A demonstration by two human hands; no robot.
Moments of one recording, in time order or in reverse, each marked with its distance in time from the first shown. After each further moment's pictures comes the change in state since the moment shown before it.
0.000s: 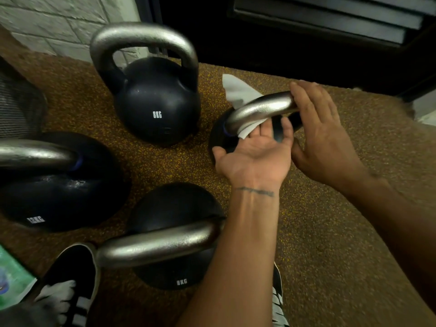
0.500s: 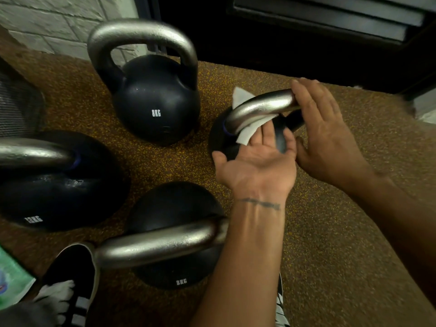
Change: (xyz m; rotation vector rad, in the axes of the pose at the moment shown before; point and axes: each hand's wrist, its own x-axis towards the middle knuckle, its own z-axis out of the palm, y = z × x) left_hand -0.011 -0.005 -0.003 0.070 0.058 0.039; right_hand -0.001 0.003 -0.003 0.009 -0.052 0.015
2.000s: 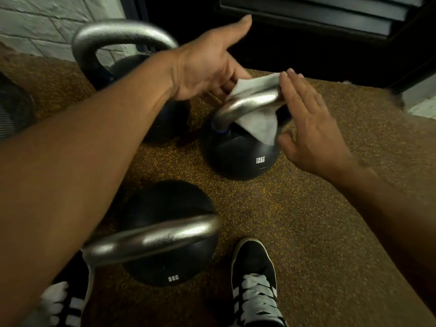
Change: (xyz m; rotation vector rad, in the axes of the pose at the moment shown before) left_hand 0.056 0.083 0.114 2.268 -0.495 -0.318; right_hand -0.001 0.000 -0.008 0.046 -0.095 0.077
